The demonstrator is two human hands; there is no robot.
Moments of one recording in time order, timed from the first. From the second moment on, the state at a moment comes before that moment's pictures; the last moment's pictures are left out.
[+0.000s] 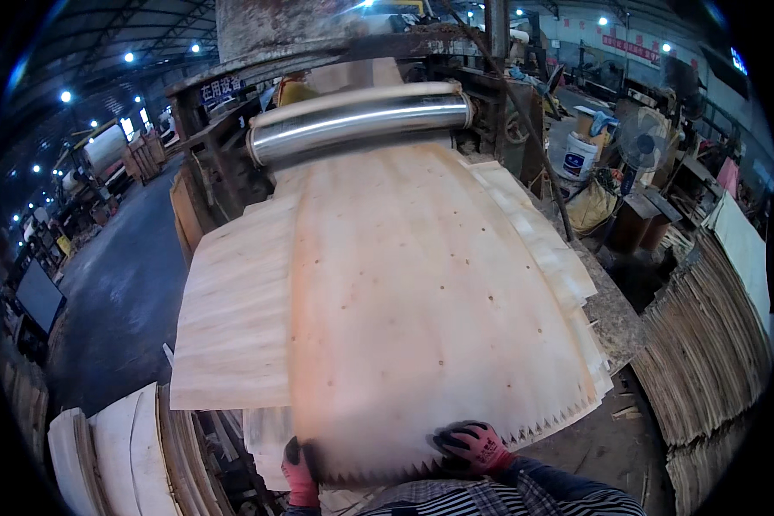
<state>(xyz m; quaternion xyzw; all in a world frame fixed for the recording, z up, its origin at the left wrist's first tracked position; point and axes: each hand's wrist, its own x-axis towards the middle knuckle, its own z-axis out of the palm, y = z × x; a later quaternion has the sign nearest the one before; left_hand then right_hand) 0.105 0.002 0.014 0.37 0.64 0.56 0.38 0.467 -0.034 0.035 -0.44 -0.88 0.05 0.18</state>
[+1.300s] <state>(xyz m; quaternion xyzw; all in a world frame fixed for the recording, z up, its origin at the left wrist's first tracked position) 0.530 -0.461 -0.079 0.85 0.21 -0.12 0.46 0.573 -0.683 0.034 -0.83 -0.43 0.12 0.33</state>
